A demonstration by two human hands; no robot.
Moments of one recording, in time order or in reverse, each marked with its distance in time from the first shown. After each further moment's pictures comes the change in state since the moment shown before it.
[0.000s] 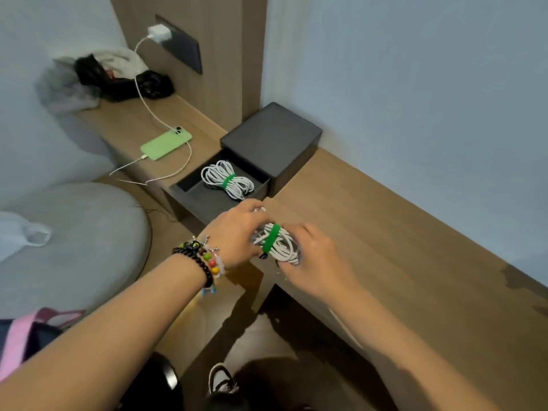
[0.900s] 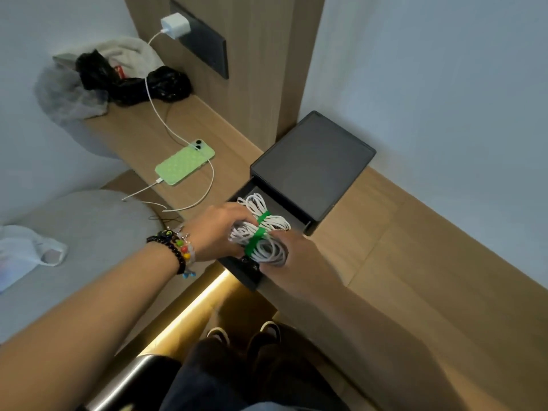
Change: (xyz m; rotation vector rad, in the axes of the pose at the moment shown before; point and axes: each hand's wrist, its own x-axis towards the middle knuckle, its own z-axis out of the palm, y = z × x) left_hand 0.100 -0.170 -0.039 -0.068 -0.080 0.017; right_hand 0.174 -0.017 0.067 0.212 -0.171 0.053
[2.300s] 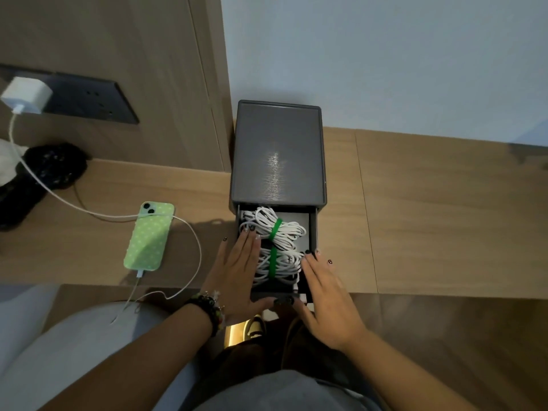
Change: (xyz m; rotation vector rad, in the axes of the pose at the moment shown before) left_hand 0.041 -0.126 0.041 0.468 -0.167 0.576; right_hand -0.010 -0.036 0.142 -0.237 0.349 0.452
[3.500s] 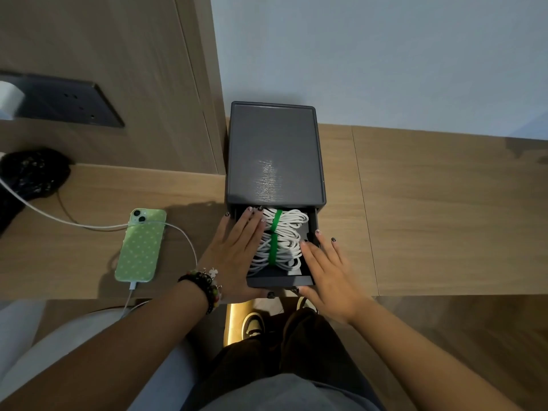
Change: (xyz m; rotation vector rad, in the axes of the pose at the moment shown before) left_hand 0.041 -0.026 -0.026 0.116 0.011 0.143; right_hand 0.043 0.024 -0.018 -0.282 -0.058 -0.077
